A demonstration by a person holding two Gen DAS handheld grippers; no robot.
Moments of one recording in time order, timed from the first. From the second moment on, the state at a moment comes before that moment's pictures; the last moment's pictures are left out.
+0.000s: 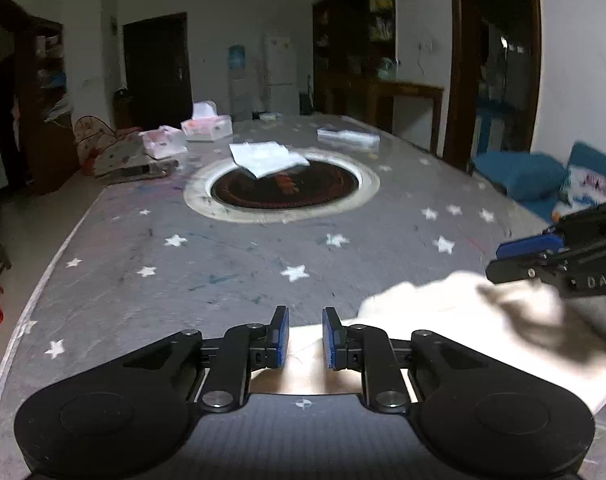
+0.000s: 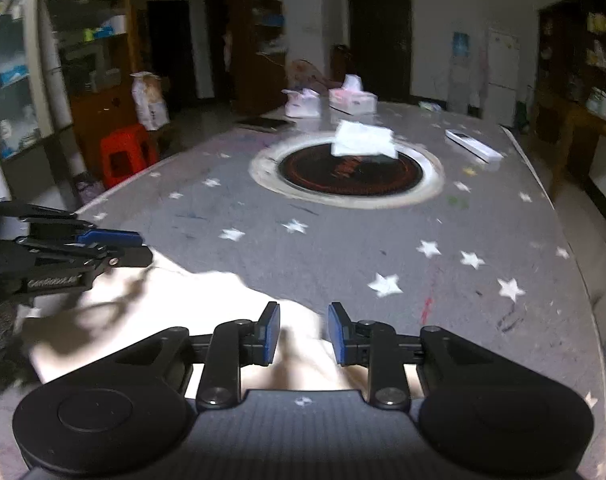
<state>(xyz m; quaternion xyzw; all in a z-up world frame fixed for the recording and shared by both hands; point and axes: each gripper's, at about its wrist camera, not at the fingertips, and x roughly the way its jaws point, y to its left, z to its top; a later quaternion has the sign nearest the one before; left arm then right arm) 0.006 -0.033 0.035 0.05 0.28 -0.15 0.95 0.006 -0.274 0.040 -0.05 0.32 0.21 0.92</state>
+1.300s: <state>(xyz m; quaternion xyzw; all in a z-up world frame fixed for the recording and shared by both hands) 0.005 -0.016 0.012 0.01 0.34 -0.18 0.93 0.018 -0.273 0.014 -0.01 0.36 0.22 0.91</state>
